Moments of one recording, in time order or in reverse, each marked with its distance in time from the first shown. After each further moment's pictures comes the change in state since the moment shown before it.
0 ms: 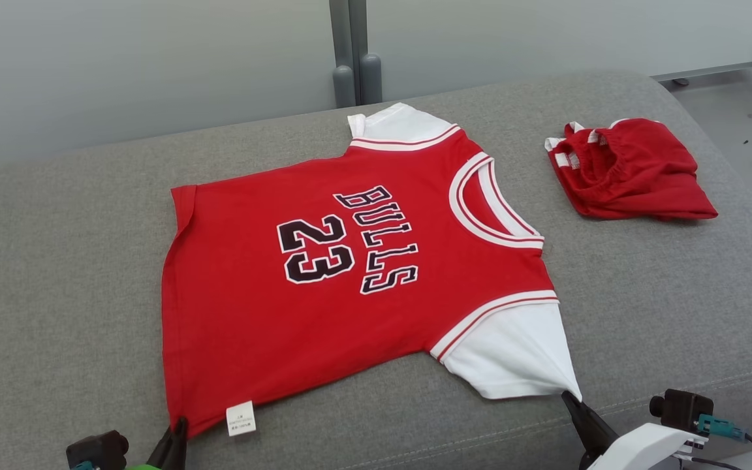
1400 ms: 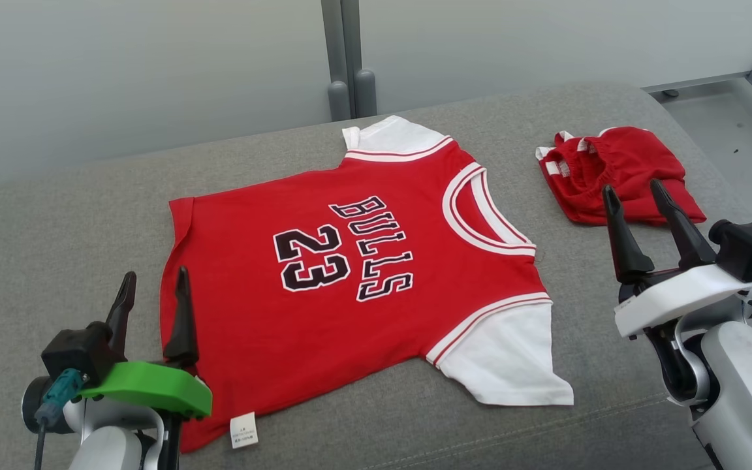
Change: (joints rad) left arm -0.119 -0.047 0.110 -0.334 0.247 0.131 -0.028; right arm -0.212 -0.065 -0.231 -0.310 -0.494 -0.155 -0.020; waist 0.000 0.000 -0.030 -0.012
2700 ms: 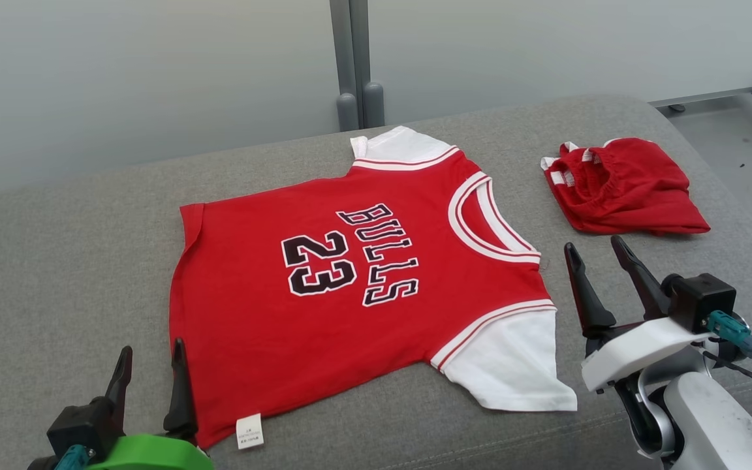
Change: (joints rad) left arm 0.204 -0.049 0.071 -0.082 0.076 0.017 -0.003; right arm 0.104 0.068 0.038 -0.008 -0.094 -0.033 -0.002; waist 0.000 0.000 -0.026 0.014
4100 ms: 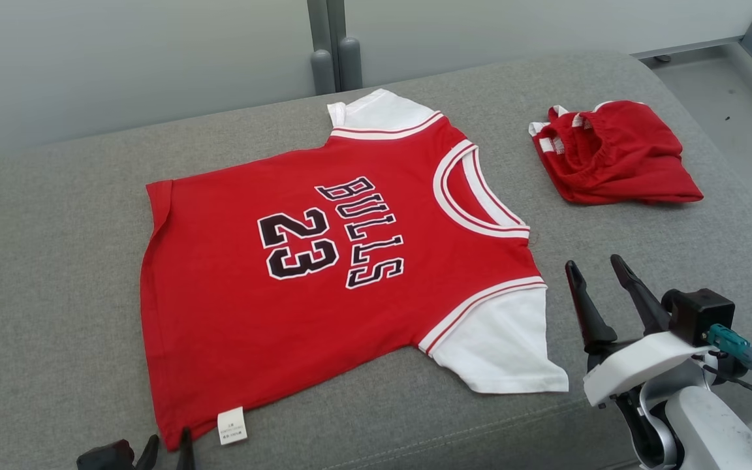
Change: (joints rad) left arm -0.029 -0.013 -0.015 0.374 -0.089 -0.038 0.092; right arm 0.031 0.022 -0.029 0.037 0.001 0.037 0.000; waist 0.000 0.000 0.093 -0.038
